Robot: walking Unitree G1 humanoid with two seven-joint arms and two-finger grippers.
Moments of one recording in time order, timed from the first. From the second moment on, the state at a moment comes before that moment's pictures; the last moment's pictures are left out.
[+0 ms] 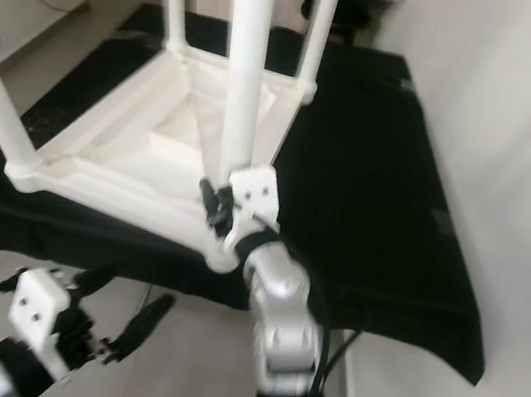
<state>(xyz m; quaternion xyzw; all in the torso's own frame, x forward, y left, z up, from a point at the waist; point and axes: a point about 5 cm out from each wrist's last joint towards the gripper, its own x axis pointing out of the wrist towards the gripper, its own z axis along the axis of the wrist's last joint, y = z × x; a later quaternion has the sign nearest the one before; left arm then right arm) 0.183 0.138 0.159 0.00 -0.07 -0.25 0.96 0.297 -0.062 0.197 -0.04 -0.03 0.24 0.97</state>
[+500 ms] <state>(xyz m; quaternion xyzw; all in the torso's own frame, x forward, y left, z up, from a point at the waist) 0.186 0.137 0.158 0.00 -0.07 -0.25 0.96 0.304 -0.040 0.199 -0.03 0.01 0.52 0.85</state>
